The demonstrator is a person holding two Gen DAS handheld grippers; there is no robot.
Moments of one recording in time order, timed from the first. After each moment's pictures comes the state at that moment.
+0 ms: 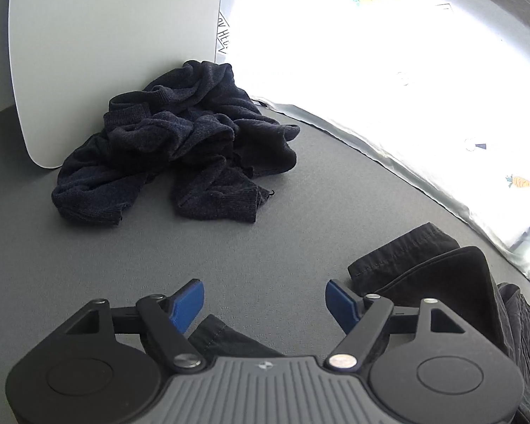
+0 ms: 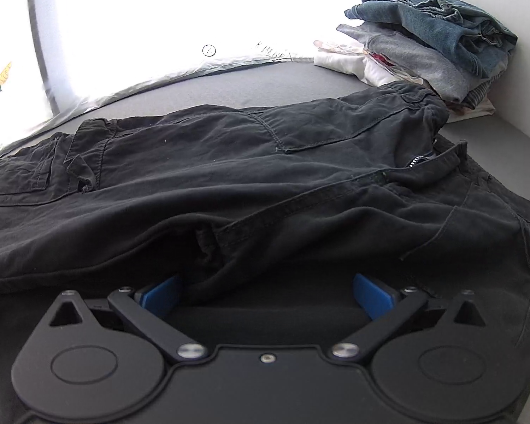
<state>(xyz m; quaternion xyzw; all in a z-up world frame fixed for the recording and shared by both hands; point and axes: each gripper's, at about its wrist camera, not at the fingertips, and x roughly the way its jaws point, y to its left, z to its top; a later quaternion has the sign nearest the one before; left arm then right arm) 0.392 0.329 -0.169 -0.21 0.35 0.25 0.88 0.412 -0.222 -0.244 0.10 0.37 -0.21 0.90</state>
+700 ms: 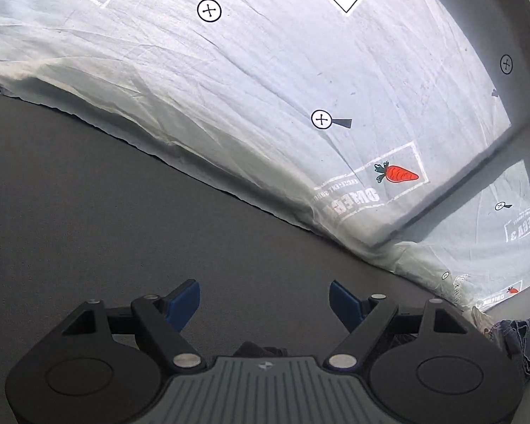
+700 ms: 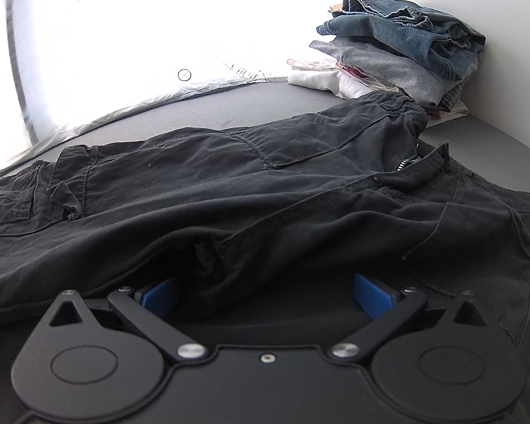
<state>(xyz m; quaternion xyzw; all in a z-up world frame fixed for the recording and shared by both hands) 0.663 0.312 -0.202 -0.26 0.42 -0.11 0.86 0.413 -0.218 -0.249 0.10 0.33 -0.26 0.90</state>
